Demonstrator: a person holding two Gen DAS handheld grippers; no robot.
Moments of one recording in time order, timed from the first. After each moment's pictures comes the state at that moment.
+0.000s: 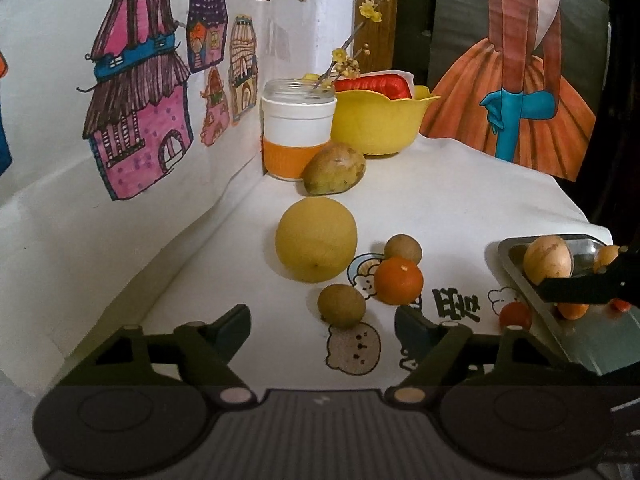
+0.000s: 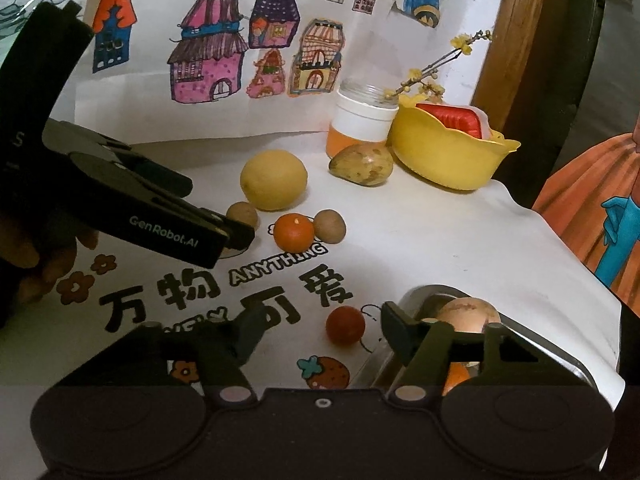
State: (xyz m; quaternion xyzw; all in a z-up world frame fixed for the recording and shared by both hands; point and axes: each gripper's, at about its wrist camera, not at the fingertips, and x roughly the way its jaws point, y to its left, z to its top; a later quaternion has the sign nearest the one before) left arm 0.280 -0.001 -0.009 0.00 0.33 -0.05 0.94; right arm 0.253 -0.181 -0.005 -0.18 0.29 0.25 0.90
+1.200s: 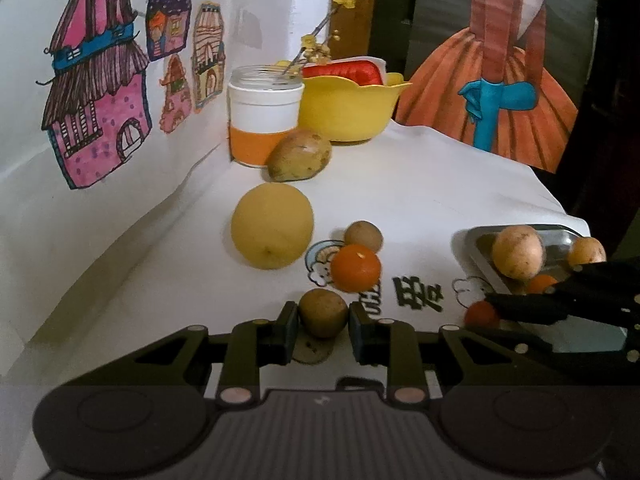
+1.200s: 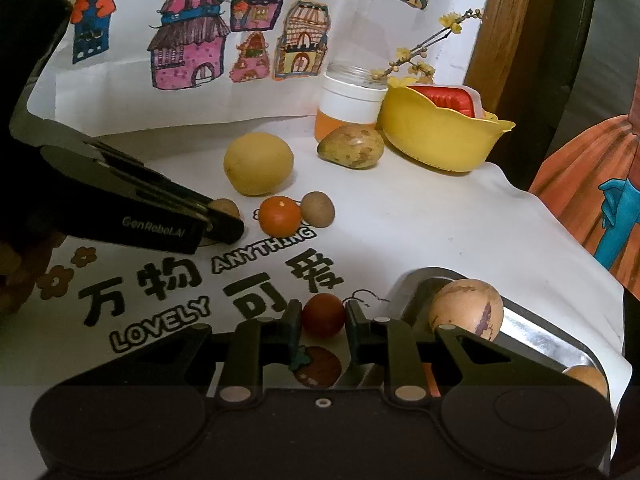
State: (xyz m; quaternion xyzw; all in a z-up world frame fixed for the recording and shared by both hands) left arm 0.278 -0.018 -0.011 -0.01 0.35 -0.09 0.93; right arm 0.256 -0.184 -0.015 -0.17 0.31 0.24 0.90
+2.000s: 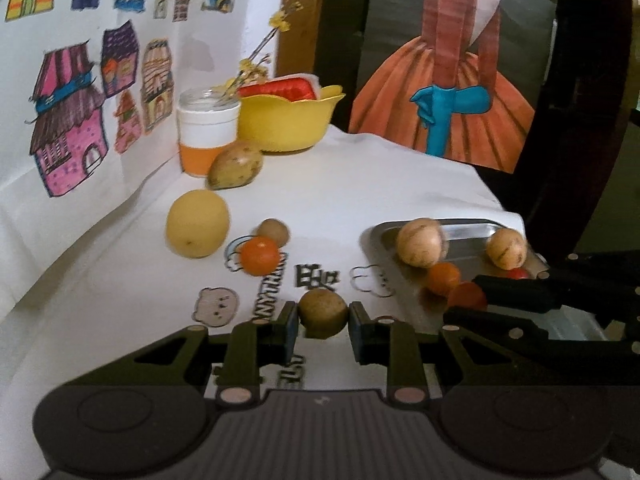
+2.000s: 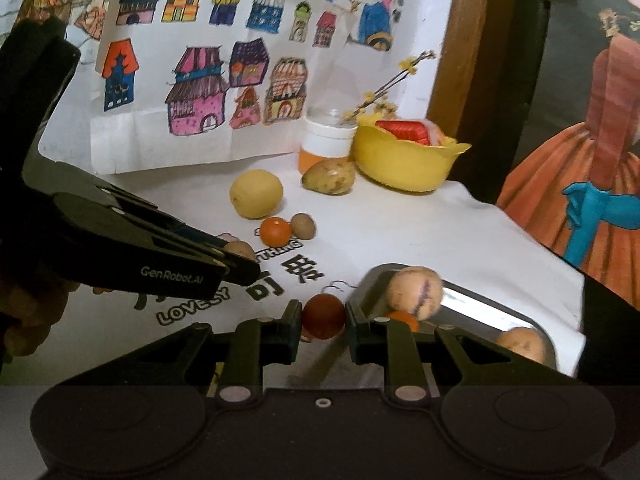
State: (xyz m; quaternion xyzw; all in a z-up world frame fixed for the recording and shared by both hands) left arm 0.226 -0.068 0.016 -0.02 0.33 -0.12 0.93; right arm 0.191 -0.237 0.023 -0.14 0.26 0.22 0.93
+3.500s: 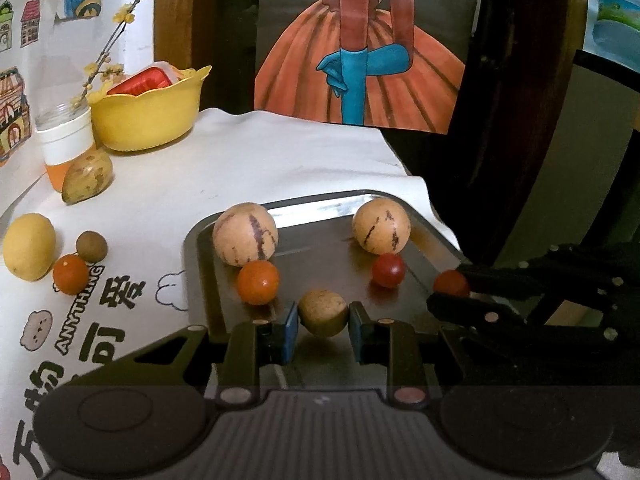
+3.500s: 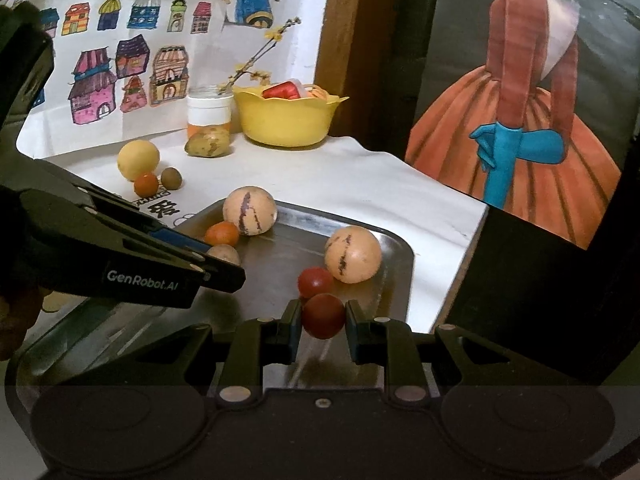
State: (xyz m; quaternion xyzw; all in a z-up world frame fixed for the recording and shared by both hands) left arm 0.236 -0.199 -0.004 0.03 0.35 -0.20 0.91; right arm 0.192 -0.355 -0.008 -0.10 0.28 0.14 0.94
